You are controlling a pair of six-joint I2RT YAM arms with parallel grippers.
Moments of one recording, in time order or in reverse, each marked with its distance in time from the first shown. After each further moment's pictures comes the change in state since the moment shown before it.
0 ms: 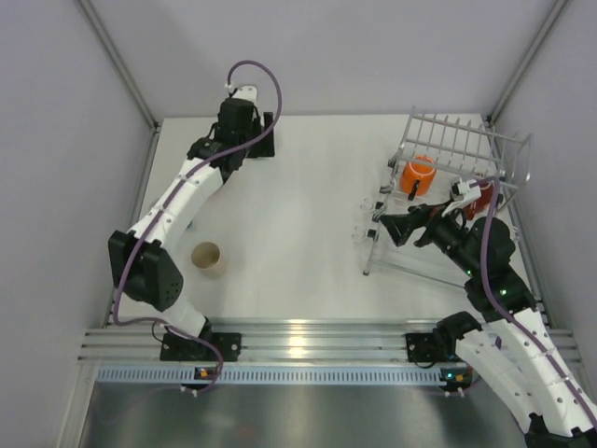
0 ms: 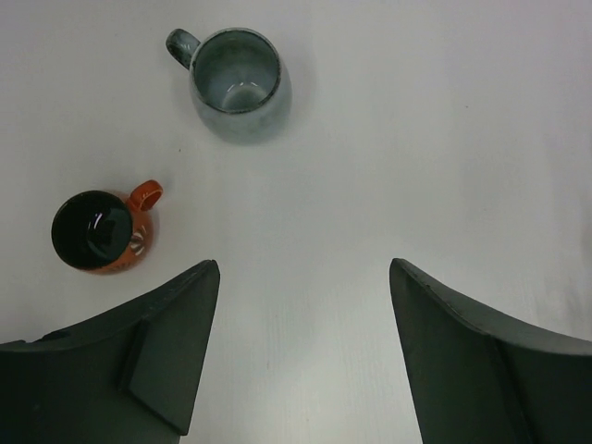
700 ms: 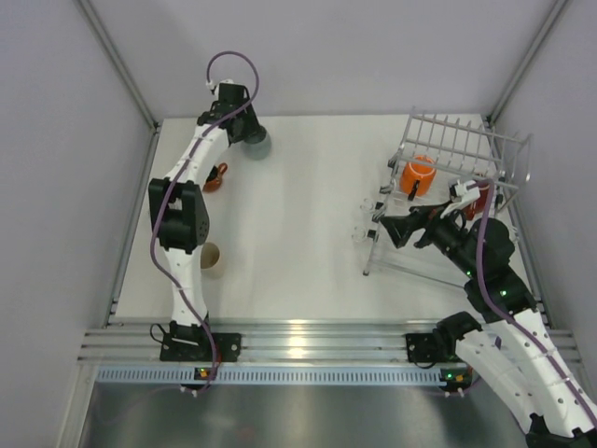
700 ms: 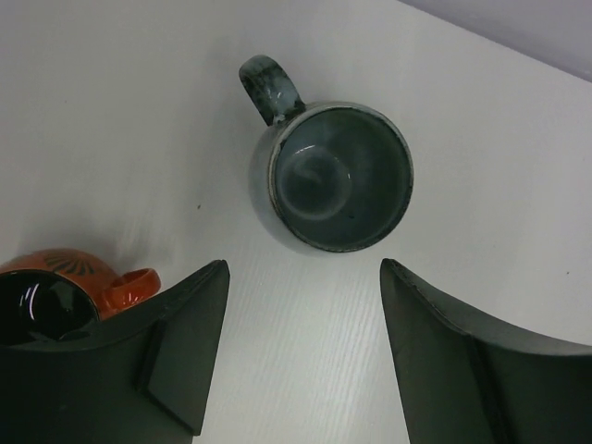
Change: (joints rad) left arm 0.202 0.558 0.460 -0.057 0.030 -0.220; right arm 0.014 -0.004 -0.002 -0.007 0.013 -0.053
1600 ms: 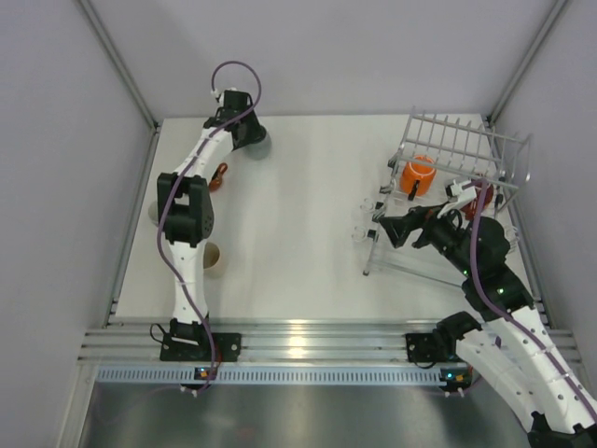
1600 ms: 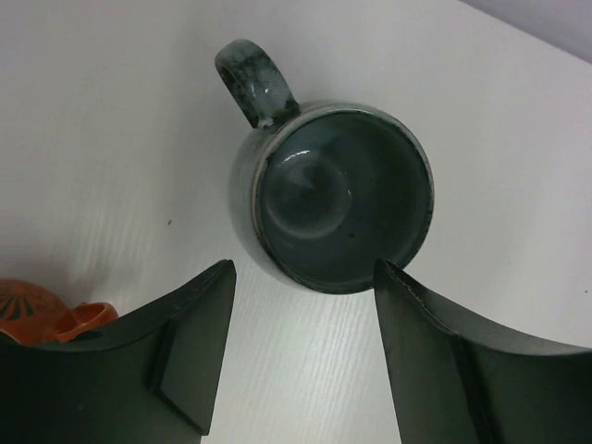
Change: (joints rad) left arm 0.015 0.118 0.029 0.051 0.050 -0.048; right arm 0.019 0.013 -0.011 -0.001 0.033 -0.010
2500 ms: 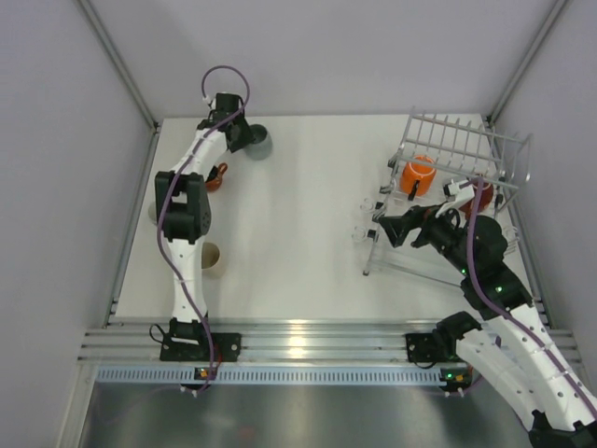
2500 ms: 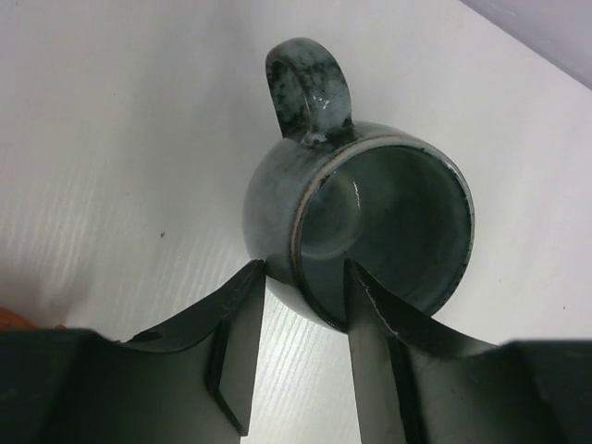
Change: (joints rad) left arm 0.051 0.045 -0.002 0.017 0.080 -0.087; right arm 0.007 0.016 -0.003 0.000 0.016 -0.008
